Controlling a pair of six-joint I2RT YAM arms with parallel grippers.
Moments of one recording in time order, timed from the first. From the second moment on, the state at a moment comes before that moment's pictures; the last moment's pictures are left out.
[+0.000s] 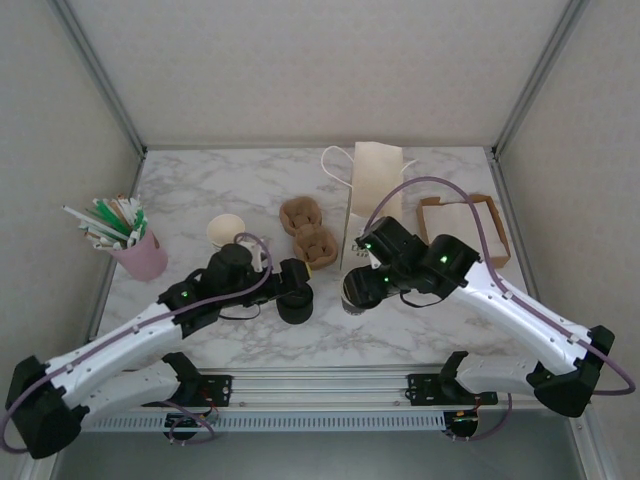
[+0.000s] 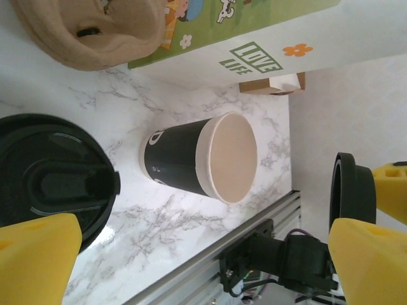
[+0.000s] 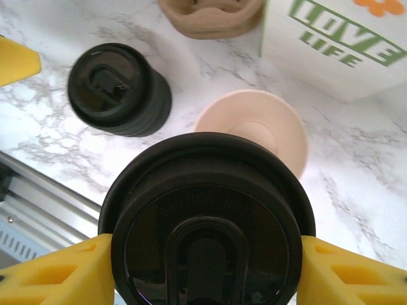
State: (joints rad) left arm -0.74 0.97 0.67 -0.26 0.22 -1.05; right arm 0.93 1.18 1.28 -1.20 0.03 0.48
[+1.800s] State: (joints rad) left arm -0.75 0.88 0.61 -0.11 0.12 -0.79; right arm 0.89 1.50 1.31 -1.15 0.10 0.41
